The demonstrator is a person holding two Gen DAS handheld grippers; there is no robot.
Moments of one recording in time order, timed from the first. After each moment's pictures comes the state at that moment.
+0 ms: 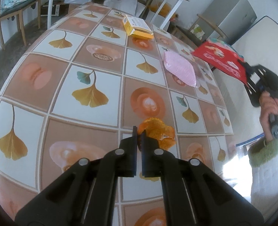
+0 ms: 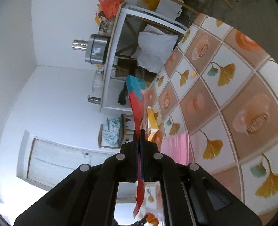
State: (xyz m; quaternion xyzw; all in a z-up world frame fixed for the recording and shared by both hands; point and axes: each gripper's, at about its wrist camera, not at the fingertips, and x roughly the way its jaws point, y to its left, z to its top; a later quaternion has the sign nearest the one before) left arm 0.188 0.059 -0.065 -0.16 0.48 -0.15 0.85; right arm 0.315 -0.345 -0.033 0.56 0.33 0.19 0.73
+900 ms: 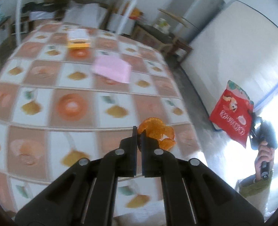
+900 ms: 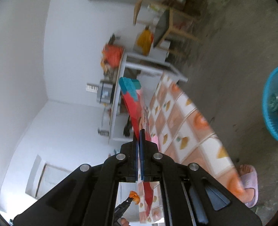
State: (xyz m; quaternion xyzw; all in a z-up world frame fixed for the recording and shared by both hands) left arm 0.149 -0.055 0.003 -0.12 0.45 -0.27 0.84; right arm 0.023 -0.508 -0.014 0.62 0.20 0.09 0.76
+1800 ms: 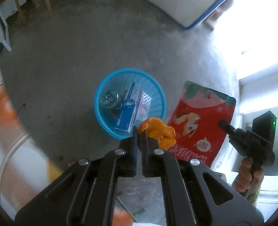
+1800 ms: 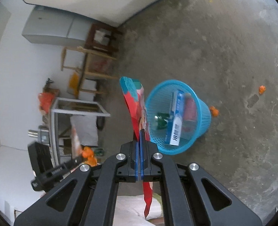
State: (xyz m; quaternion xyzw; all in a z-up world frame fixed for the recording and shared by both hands) left arm 0.125 -0.506 -0.129 0.20 0.61 -0.44 0.63; right arm -0.144 -0.617 -0.204 0.63 0.25 -0.18 0.71
